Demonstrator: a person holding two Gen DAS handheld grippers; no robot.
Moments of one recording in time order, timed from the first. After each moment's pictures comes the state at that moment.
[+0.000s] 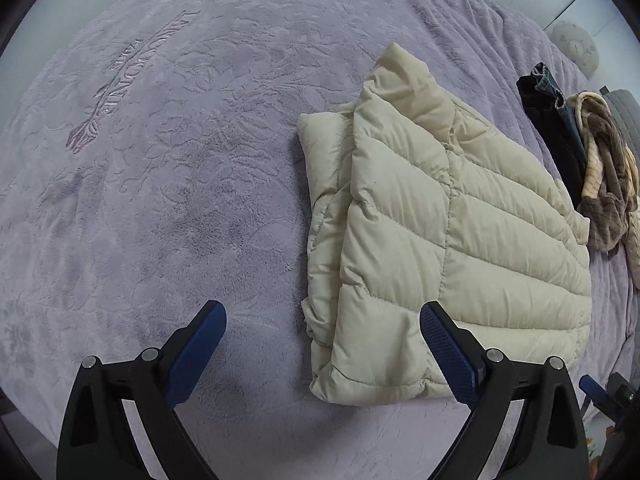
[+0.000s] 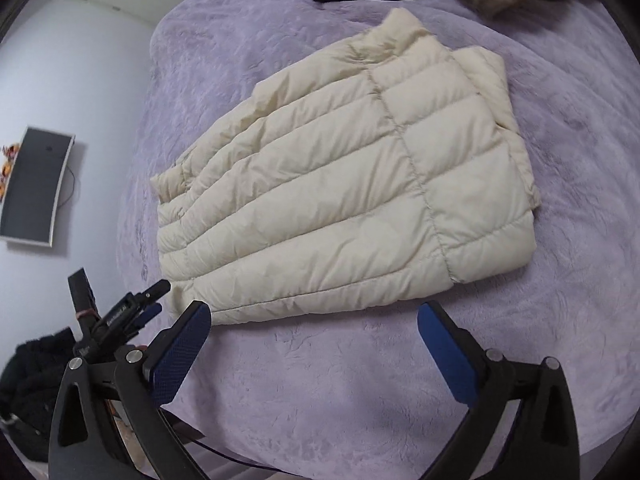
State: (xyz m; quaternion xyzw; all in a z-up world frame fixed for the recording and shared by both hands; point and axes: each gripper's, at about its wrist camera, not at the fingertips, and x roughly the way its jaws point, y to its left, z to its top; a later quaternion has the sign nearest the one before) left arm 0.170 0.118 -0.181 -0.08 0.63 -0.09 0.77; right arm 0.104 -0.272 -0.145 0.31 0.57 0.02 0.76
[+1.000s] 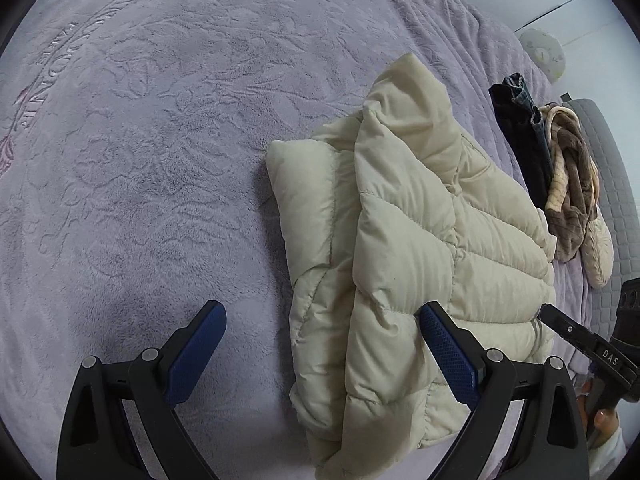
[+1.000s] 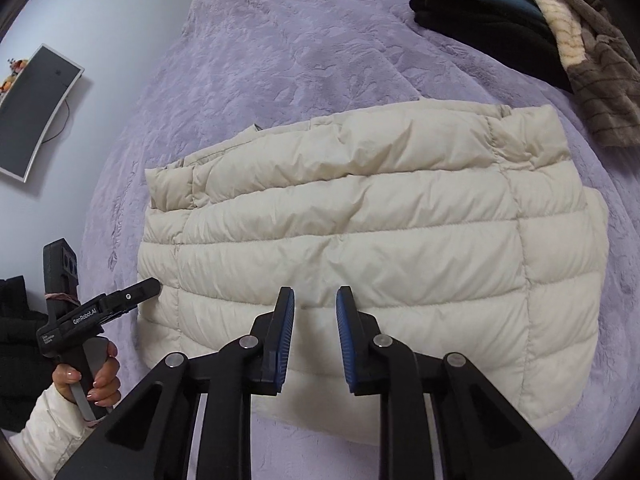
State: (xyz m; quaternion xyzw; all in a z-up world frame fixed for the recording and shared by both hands) left arm 0.232 0.130 -0.223 -0.15 0.64 -0.18 0.73; right arm 0.195 -0.229 -0.167 0.19 0.57 0.05 0.79
